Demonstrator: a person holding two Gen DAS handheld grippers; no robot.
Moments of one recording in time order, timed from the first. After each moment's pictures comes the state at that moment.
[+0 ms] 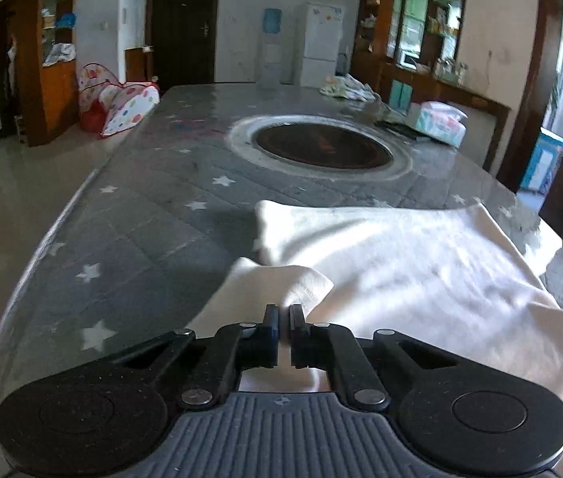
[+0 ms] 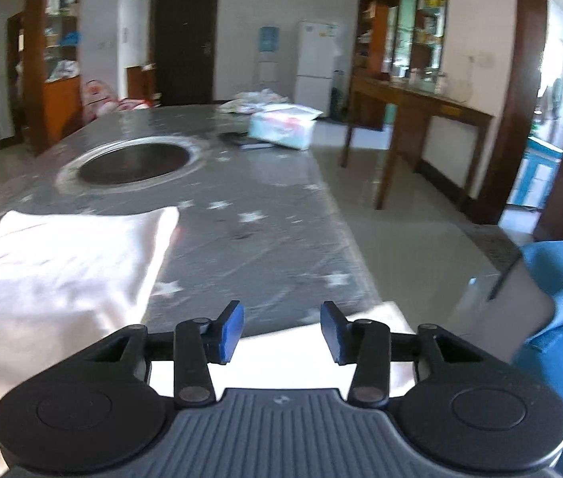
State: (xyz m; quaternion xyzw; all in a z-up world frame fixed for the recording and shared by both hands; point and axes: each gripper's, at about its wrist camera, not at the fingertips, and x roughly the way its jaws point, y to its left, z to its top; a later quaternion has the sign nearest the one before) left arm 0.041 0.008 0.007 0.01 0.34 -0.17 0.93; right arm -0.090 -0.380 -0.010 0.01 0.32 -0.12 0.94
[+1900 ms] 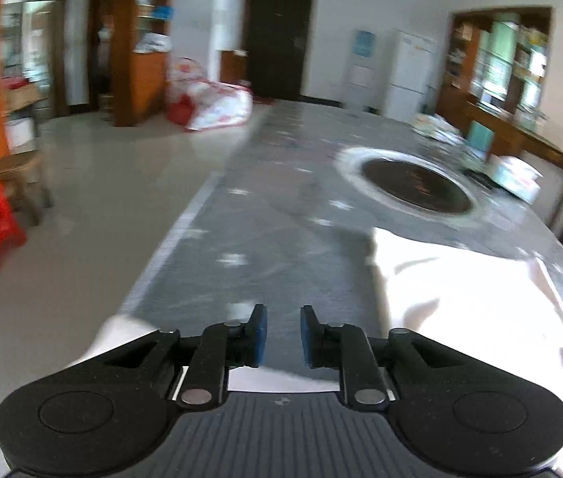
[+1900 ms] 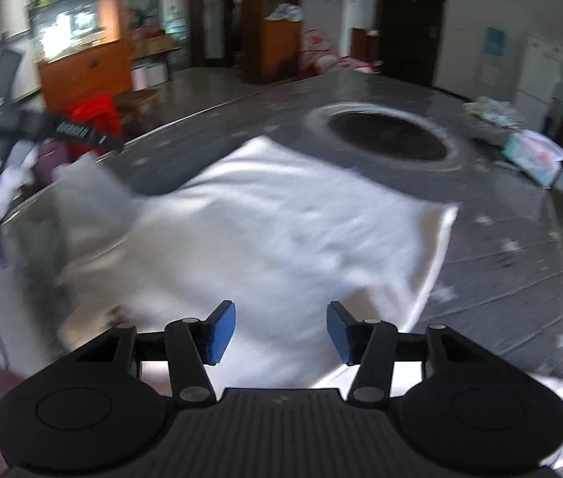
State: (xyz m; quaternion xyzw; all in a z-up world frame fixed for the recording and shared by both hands) left arm 0.015 0.049 0.041 -0.02 0.33 -0.06 0.94; right arm -0.072 -0.276 -0.001 -0.08 0.37 0.18 0.91
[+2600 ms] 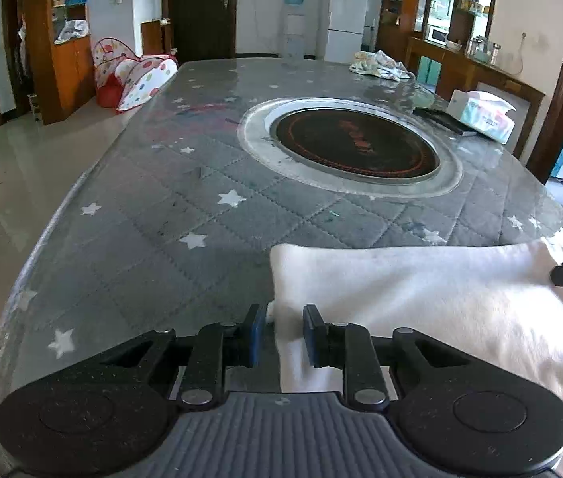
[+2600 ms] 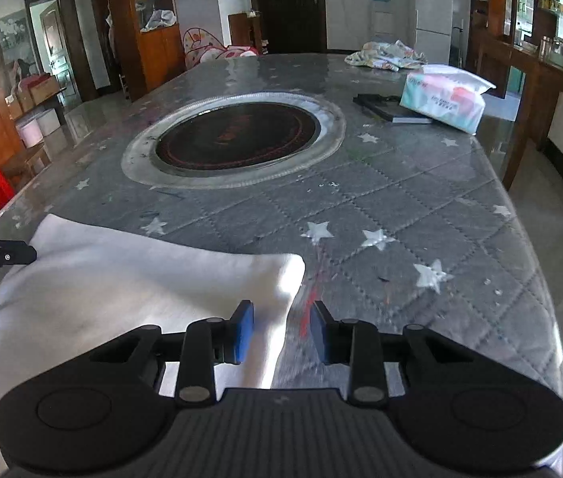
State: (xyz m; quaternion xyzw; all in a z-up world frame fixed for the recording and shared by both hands) left arm 0.132 -0.030 0.005 0.03 0.39 -0.13 0.91; right arm 0.093 -0.362 -0.040 0.02 0.40 0.05 0.92
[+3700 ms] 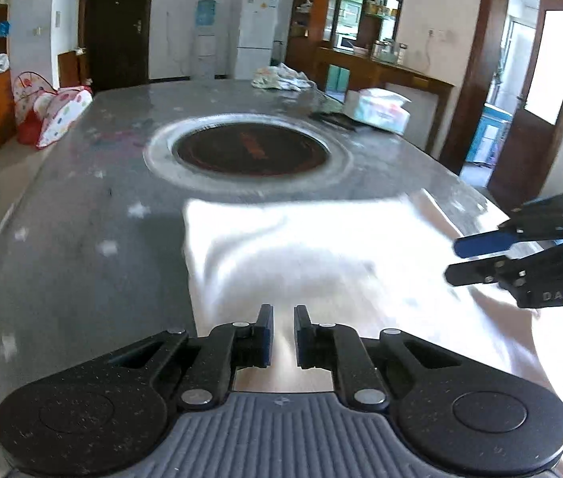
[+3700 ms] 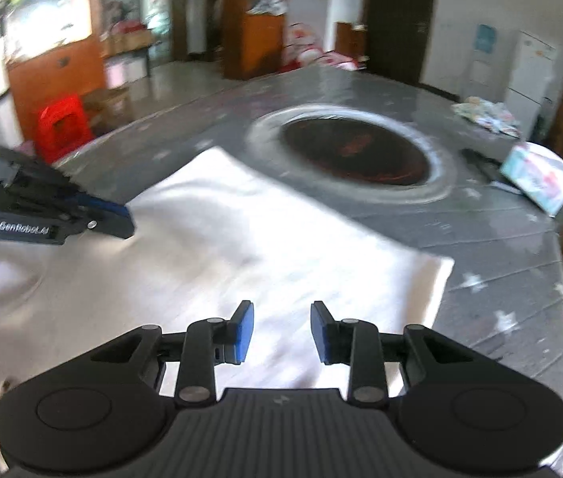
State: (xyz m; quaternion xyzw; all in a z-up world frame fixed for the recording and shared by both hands) left arm 0.068 -0.034 0.009 0.04 0.35 -0.27 0.89; right arm 0.046 -0.283 -0.023 -0.11 0.38 0.18 0.90
